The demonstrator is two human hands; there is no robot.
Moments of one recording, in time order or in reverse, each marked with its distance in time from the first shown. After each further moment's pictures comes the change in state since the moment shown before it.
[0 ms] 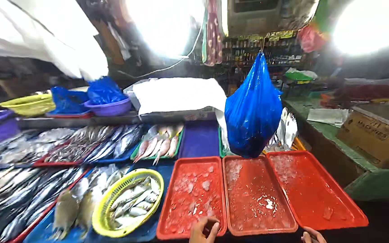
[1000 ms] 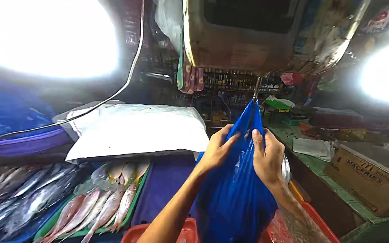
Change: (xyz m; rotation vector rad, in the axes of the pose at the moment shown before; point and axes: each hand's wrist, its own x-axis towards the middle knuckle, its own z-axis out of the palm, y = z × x) left_hand 0.515 0.206 0.051 -0.186 -0.241 0.630; right_hand 0.322 -0.446 0.160 0.120 0.211 -0.915
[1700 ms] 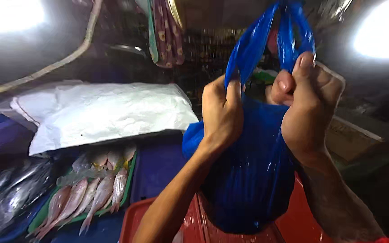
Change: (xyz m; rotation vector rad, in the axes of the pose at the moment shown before) left_hand 0.009 0.109 0.025 -0.117 0.394 0.064; right_hand 0.030 -0.073 -0.071 0.663 -0.100 0.035
